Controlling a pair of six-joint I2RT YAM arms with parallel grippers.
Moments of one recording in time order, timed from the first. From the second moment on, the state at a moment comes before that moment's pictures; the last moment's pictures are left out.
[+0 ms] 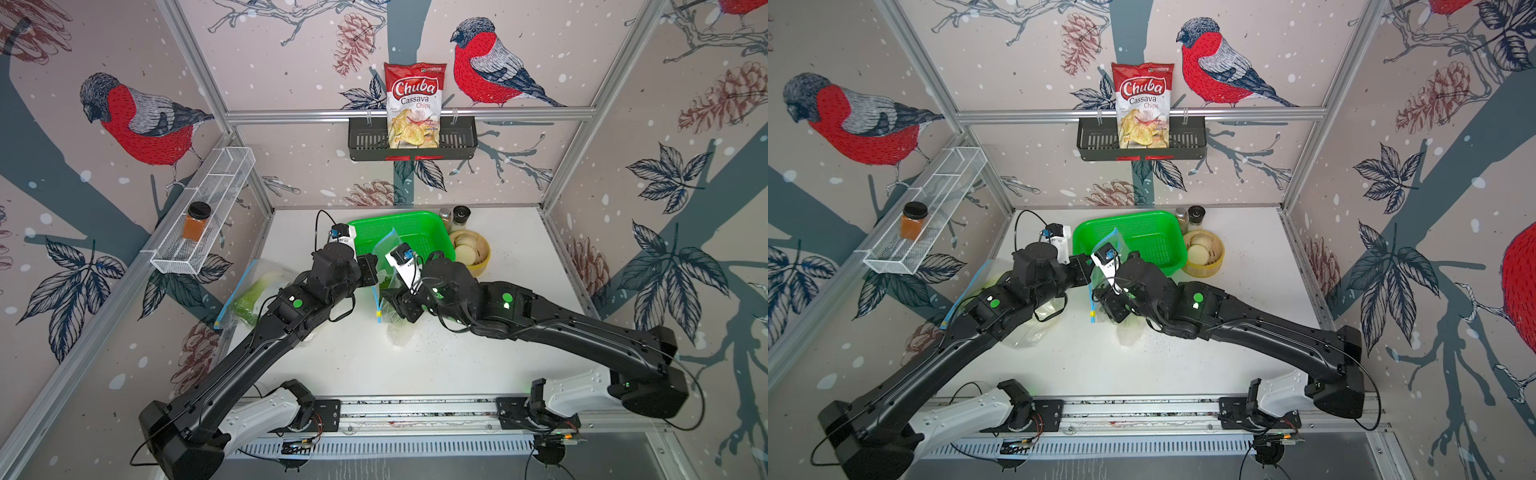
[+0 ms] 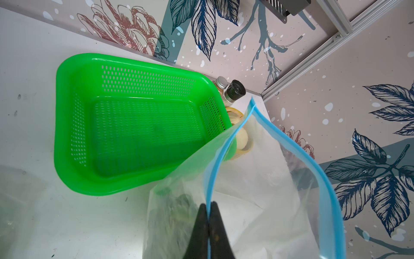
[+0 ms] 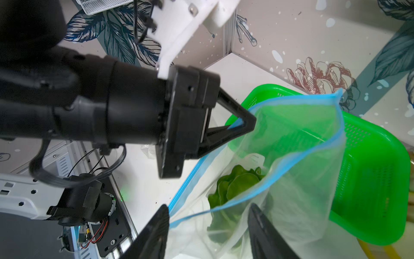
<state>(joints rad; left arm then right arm) -0.65 1.04 1.05 -0.46 -0.08 -0.68 1.29 1.34 1.40 -0.58 0.30 0.20</state>
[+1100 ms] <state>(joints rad) -0.65 1.04 1.05 -0.43 -0.08 -0.68 1.42 1.33 0.99 -0.13 0.59 0.31</state>
